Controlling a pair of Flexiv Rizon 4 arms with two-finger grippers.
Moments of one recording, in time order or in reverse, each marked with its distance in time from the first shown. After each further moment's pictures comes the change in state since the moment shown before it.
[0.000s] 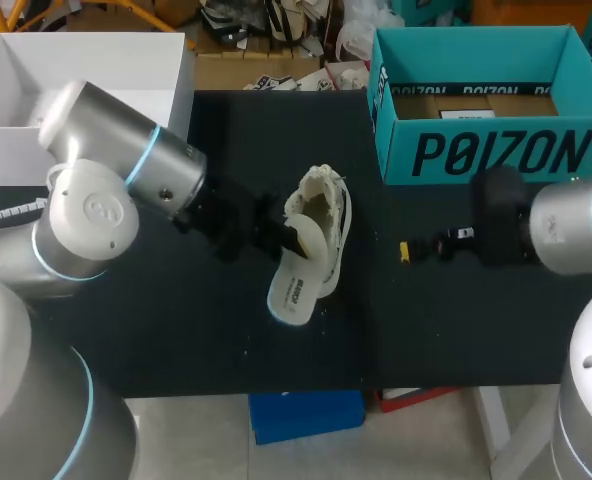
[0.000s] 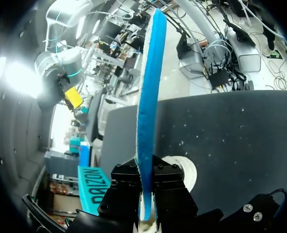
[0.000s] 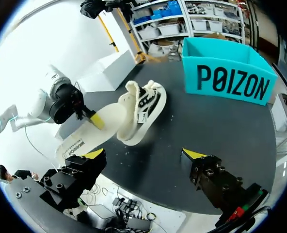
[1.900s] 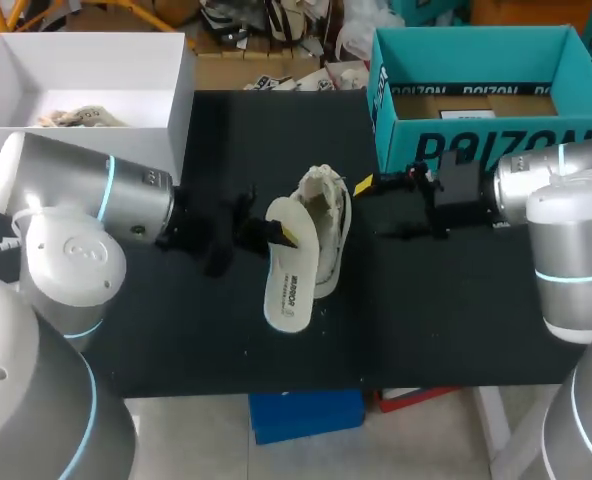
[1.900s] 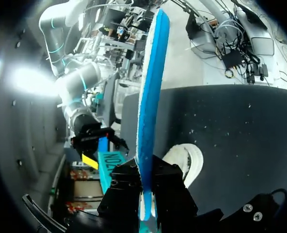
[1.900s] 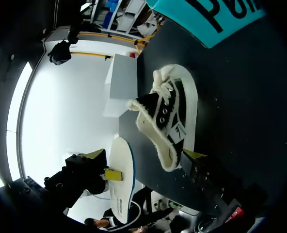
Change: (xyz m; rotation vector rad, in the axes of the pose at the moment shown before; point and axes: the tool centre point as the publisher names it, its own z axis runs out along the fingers) left arm -0.010 -0.009 -0.035 -0.207 -0.155 0.064; right arm 0.017 0.070 0.095 0.136 0.498 0.692
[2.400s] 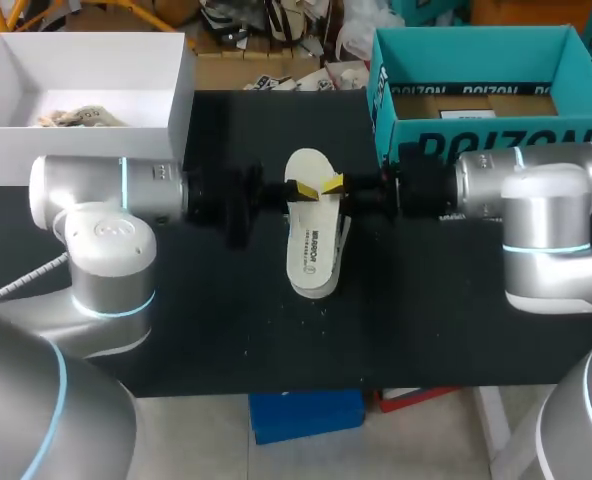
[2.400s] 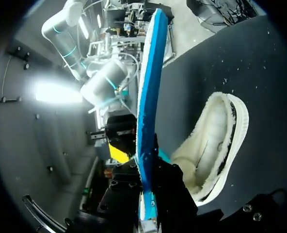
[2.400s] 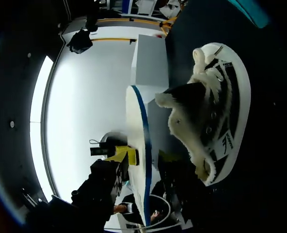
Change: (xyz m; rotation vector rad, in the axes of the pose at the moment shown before) left arm -0.038 0.069 0.029 -0.062 -0.288 0.144; right arm 0.034 0.006 0.058 0.173 0.280 -0.010
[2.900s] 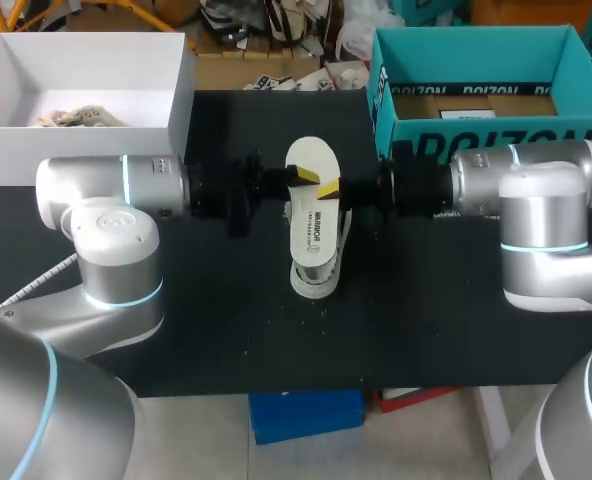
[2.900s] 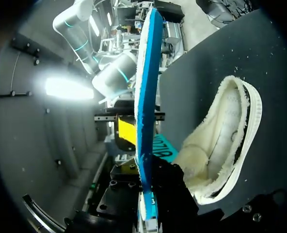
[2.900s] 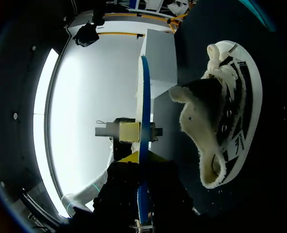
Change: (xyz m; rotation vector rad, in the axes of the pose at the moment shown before) left arm -0.009 0.029 0.008 -0.011 -0.121 -0.029; right arm 0.015 -0.008 0.009 0.051 0.061 -0.052
